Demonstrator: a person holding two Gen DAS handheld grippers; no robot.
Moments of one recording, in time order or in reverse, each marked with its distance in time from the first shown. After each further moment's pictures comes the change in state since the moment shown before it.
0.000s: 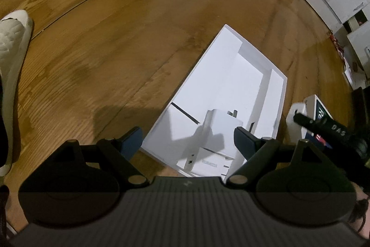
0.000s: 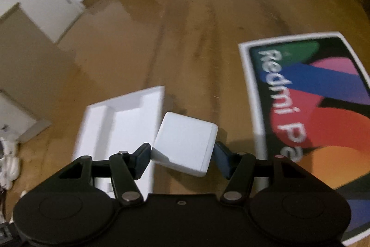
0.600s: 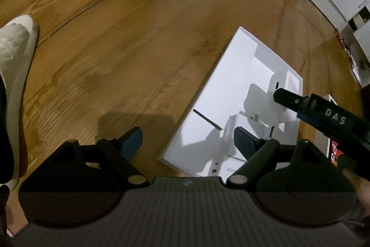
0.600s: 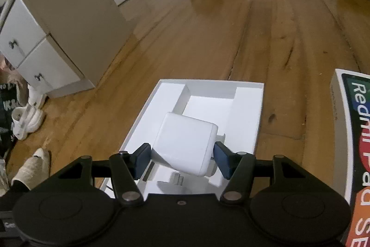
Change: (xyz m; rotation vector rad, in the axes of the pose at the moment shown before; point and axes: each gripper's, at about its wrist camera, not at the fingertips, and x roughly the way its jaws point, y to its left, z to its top) left arm 0.012 0.021 0.002 0.009 -0.018 0.027; right arm 0.024 0.081 -0.018 -0.264 0.037 0.120
